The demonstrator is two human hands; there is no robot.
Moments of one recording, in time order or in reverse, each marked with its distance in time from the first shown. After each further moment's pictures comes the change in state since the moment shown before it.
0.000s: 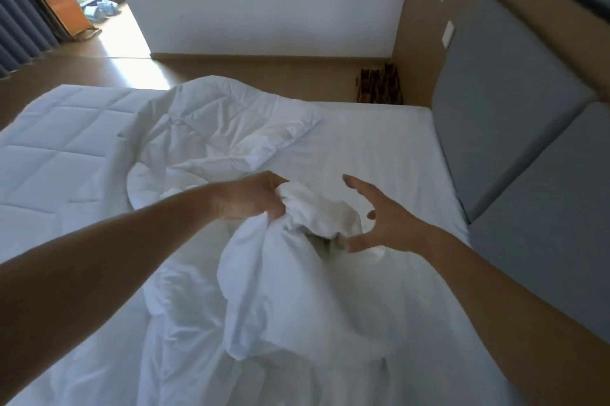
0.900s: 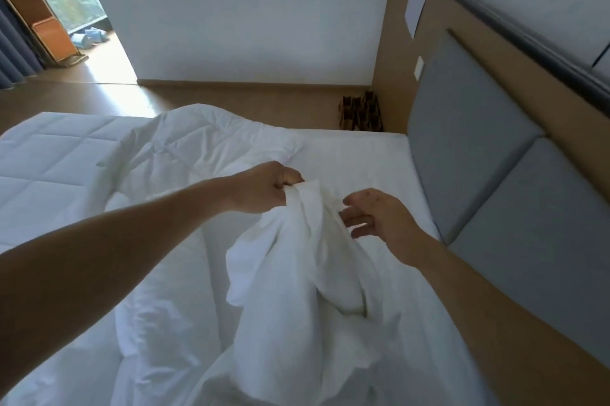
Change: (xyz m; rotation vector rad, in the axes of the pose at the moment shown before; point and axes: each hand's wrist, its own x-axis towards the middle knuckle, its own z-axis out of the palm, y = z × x) left_hand 0.027 0.074 -0.005 0.515 0.133 0.325; right_hand -0.011 -0.033 -0.048 0.643 0.261 0.096
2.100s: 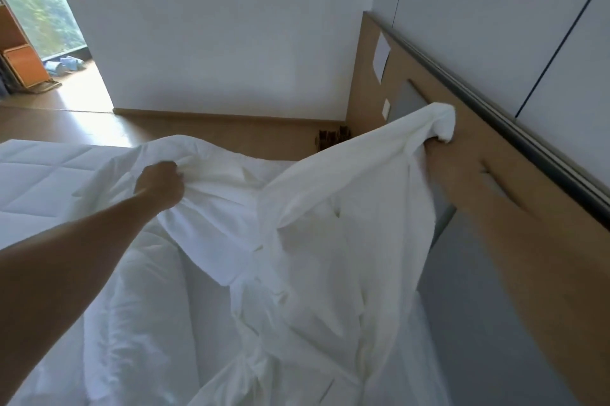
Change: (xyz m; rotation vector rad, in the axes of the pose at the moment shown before) left_hand -0.033 -0.082 -0.081 0.457 0.583 -0.735; right_hand -0.022 -0.144 -0.075 -0.634 0.826 -0.350
